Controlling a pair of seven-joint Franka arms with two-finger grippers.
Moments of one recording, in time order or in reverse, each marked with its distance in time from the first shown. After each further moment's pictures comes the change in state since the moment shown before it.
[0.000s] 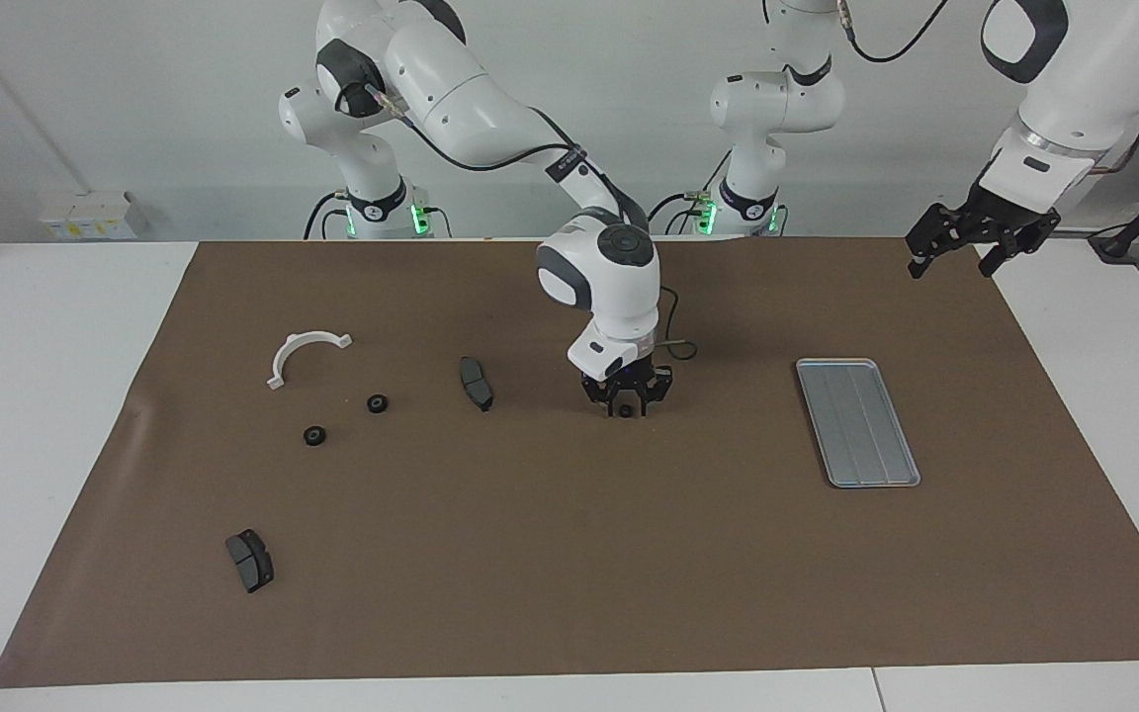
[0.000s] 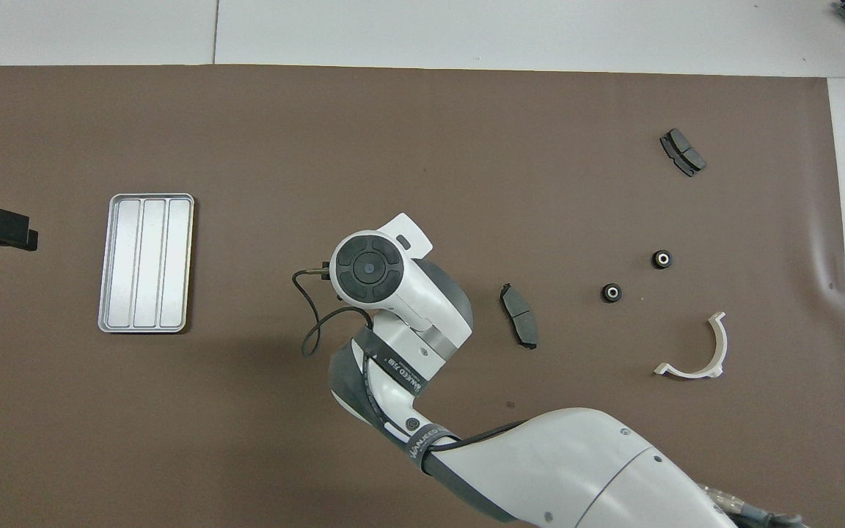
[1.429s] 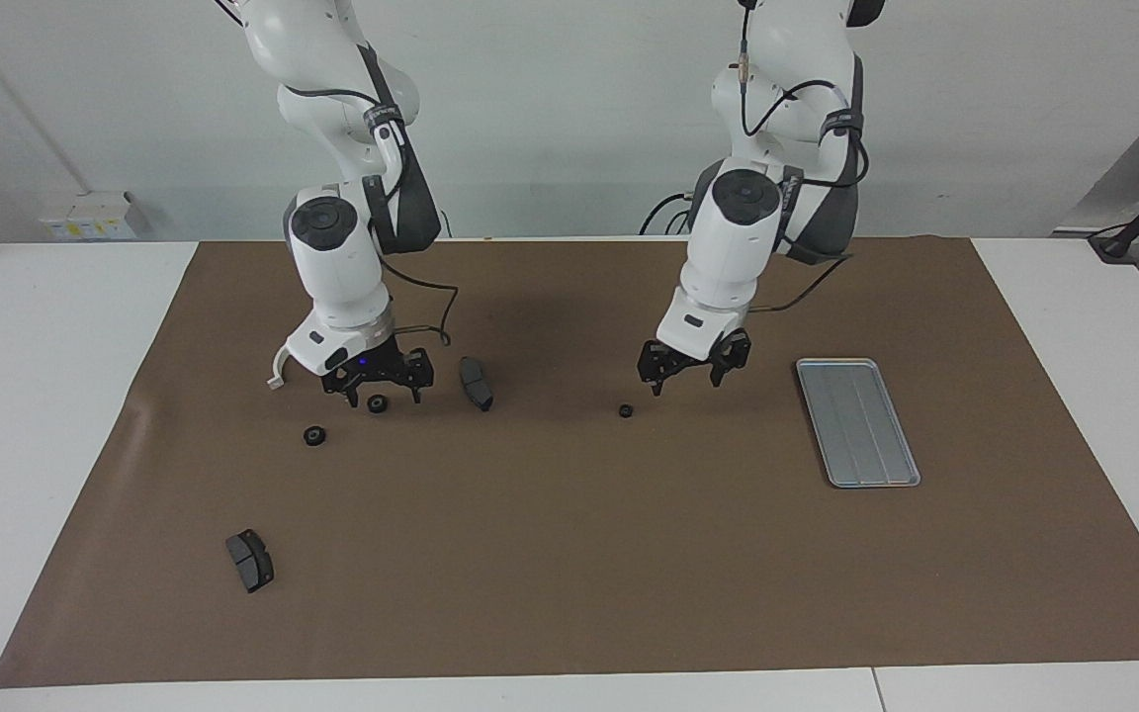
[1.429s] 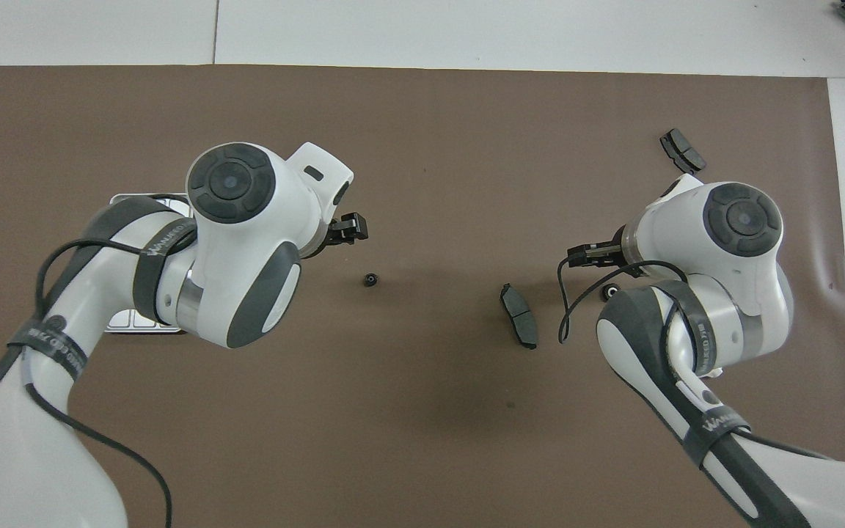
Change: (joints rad) left arm -0.500 0.306 -0.017 -0.173 -0.024 0.556 -0.651; right arm -0.551 -0.488 -0.011 -0.557 0.077 -0.023 -0.717
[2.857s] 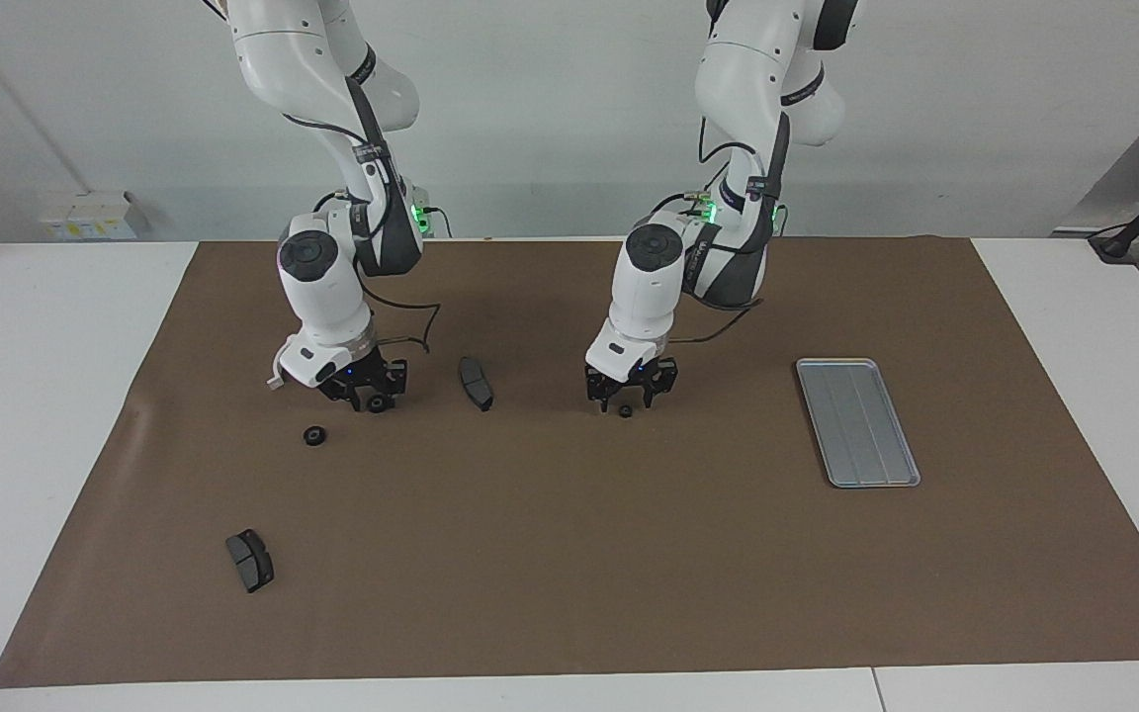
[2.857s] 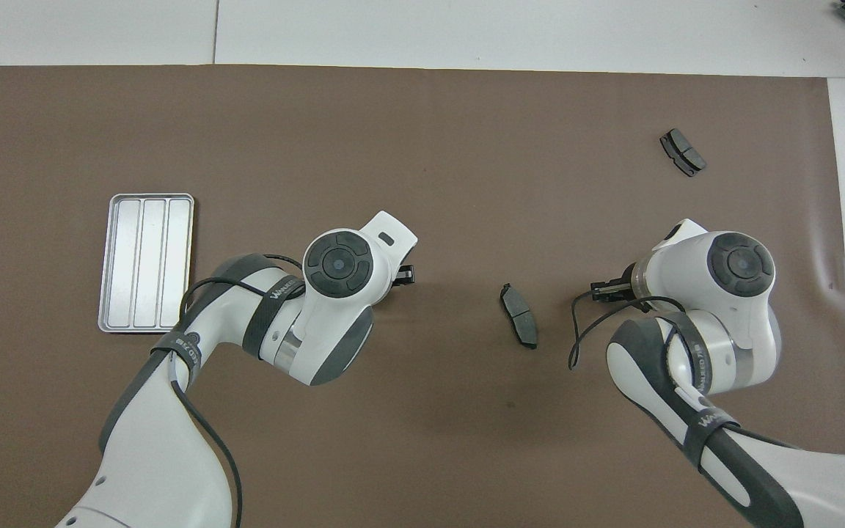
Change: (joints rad) left arm -0.115 0.086 -0.001 -0.151 0.000 0.239 -0.034; right arm -0.050 0.014 0.002 -0.195 0.026 0.171 -0.068
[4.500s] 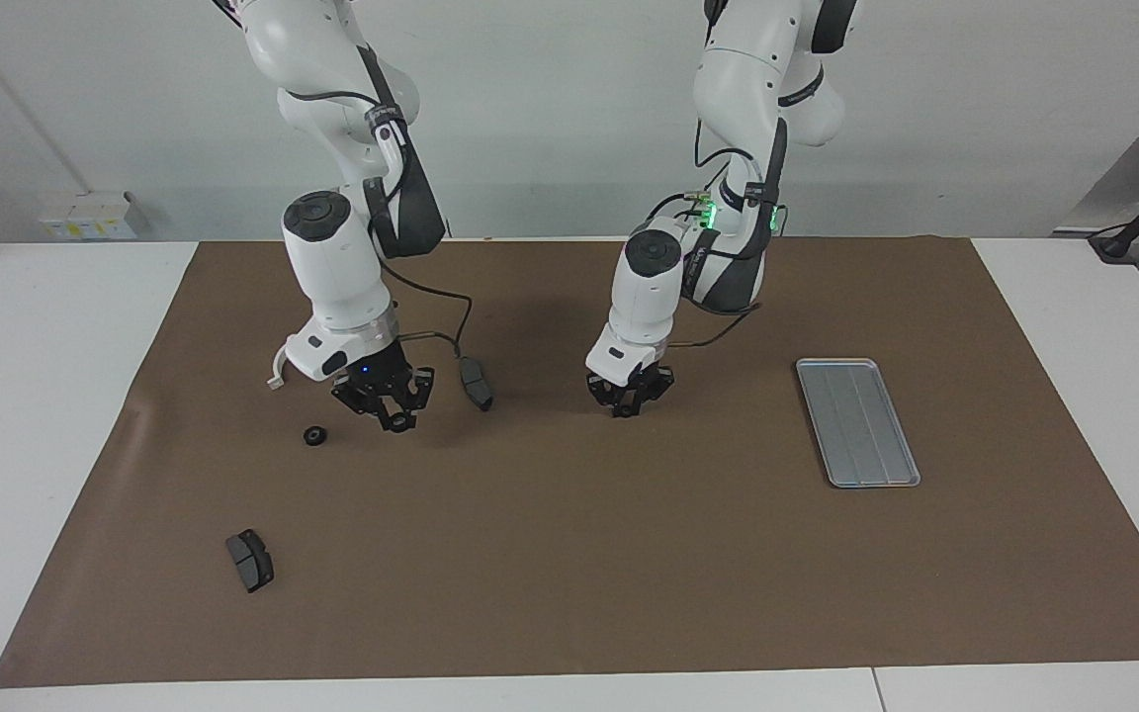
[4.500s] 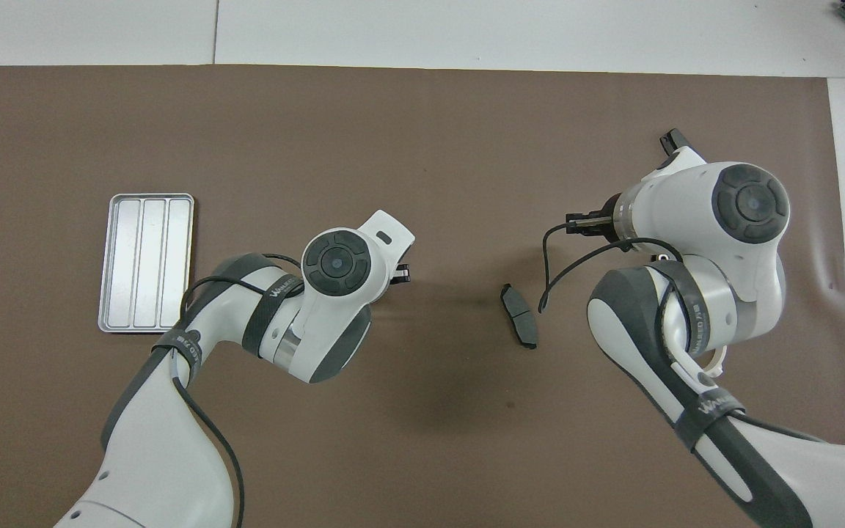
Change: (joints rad) left arm 0.000 0.009 0.009 0.000 0.000 0.009 0.002; right arm 0.083 0.032 0.007 0.293 0.031 -0.091 0.118
